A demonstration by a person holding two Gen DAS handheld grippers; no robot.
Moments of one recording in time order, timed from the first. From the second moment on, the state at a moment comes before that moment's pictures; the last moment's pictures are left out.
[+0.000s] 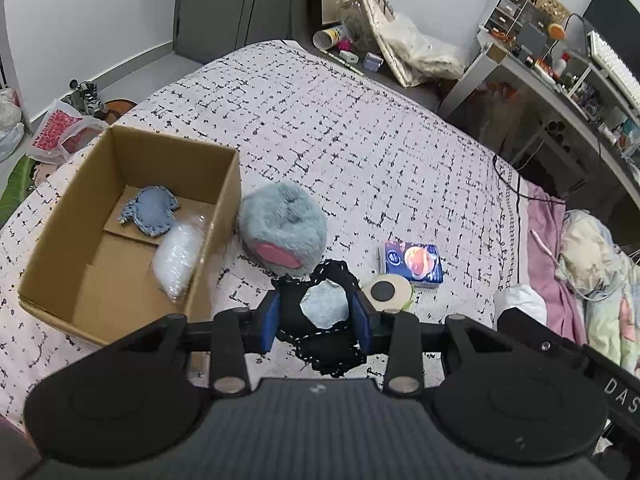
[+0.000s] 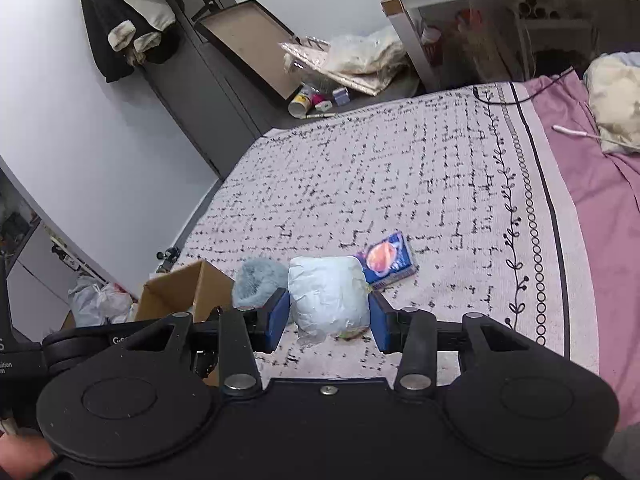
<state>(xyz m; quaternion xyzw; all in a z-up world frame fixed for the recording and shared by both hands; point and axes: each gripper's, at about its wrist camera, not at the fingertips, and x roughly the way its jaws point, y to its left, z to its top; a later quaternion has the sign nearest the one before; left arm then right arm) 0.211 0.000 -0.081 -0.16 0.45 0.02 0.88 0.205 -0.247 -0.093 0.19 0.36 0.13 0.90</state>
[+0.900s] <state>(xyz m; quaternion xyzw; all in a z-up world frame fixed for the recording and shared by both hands) 0.213 0.105 -0.071 -0.19 0.43 0.05 0.88 0.217 -0.148 -0.082 0.14 0.37 0.17 0.90</state>
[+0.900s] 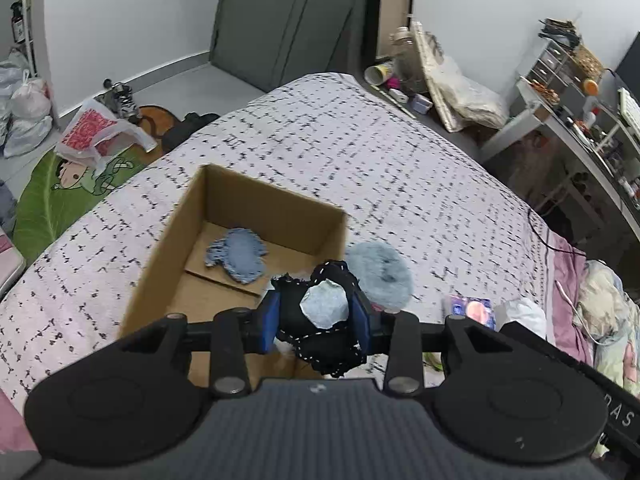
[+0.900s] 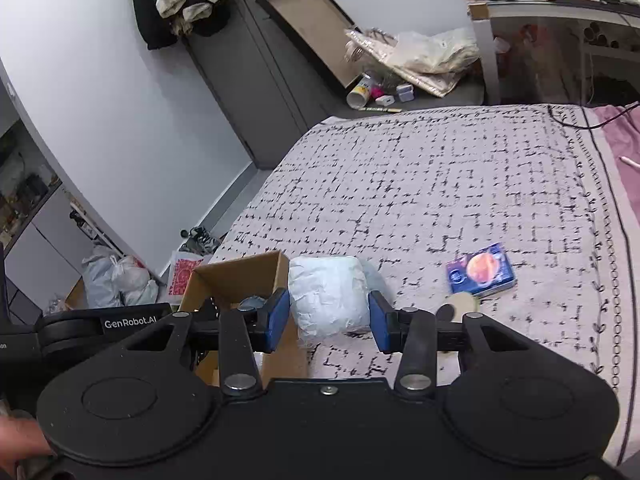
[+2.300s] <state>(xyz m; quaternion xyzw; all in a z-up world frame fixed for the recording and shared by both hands) 0.222 0.173 -0.063 -0.19 0.45 0.14 0.86 0.267 -0.069 -0.065 0.15 0.36 0.25 0.89</state>
